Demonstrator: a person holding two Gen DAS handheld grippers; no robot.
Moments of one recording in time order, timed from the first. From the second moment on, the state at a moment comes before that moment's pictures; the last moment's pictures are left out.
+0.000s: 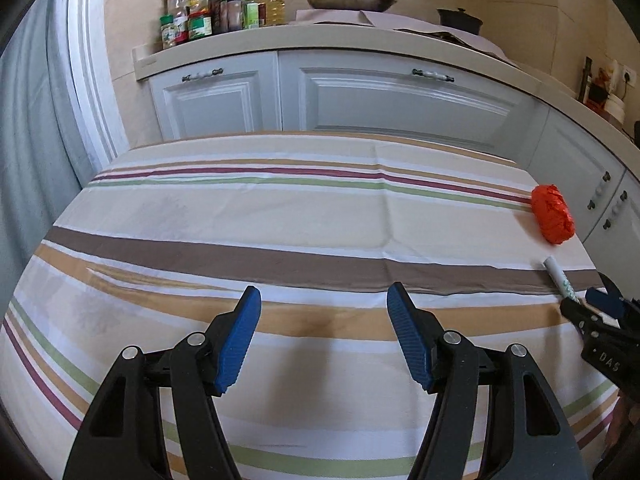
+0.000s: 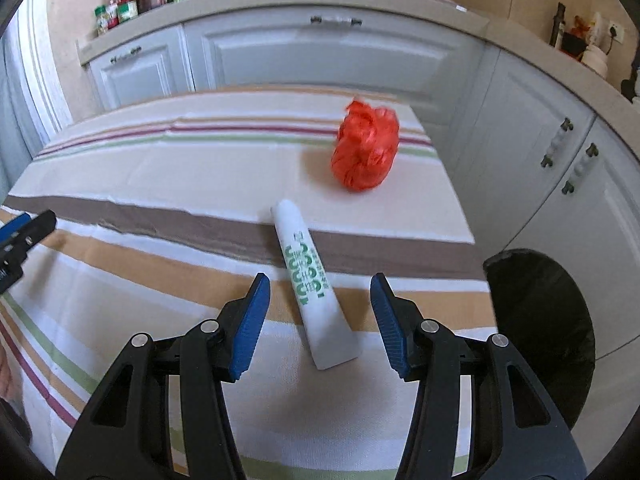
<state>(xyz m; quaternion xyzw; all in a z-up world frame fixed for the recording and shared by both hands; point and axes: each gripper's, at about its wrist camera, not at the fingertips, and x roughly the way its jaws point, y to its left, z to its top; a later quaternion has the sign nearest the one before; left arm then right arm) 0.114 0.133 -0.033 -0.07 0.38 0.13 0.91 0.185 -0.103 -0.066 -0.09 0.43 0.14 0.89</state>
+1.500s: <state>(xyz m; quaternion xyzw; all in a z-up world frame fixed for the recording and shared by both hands) 0.198 -0.037 -0.021 0.01 0.37 -0.04 0.93 0.205 -0.277 -0.042 -0.01 0.37 -0.01 0.93</state>
